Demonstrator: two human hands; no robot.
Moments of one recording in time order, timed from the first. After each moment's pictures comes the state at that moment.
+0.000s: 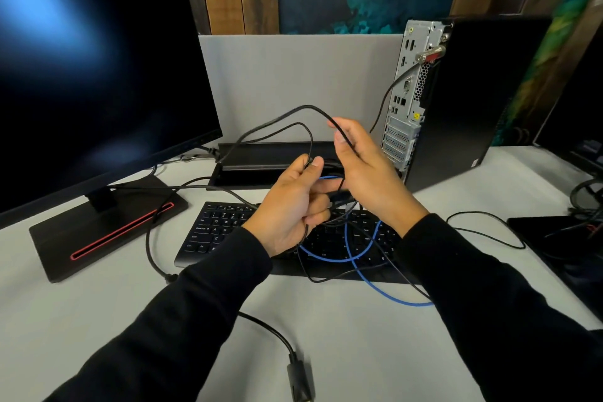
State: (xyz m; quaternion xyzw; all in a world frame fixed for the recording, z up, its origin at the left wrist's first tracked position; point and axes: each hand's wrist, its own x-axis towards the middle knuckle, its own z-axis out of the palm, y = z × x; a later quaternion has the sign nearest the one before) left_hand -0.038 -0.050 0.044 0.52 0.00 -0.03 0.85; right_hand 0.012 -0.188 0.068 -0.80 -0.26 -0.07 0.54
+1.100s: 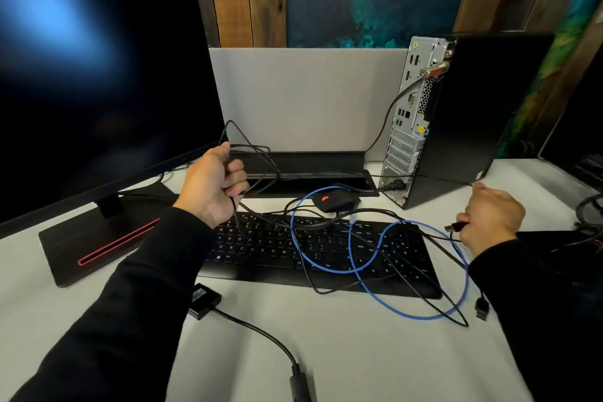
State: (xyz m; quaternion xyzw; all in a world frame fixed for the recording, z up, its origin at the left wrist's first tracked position) left_hand -0.017 0.062 0.061 0.43 0.16 0.13 0.88; right_hand 0.071 -0.314 0.019 -0.59 0.26 -0.17 0.75
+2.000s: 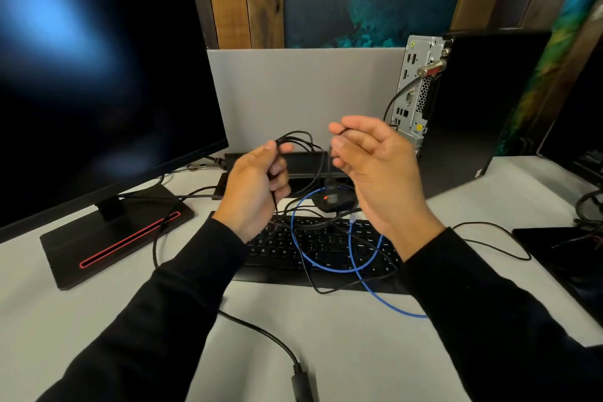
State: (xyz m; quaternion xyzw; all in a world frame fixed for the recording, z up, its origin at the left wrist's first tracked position) left_hand -0.027 -0.002 0.065 0.53 0.00 0.12 0.84; right_hand -0.016 -0.174 0.099 -0.56 -0.19 -0.05 0.81
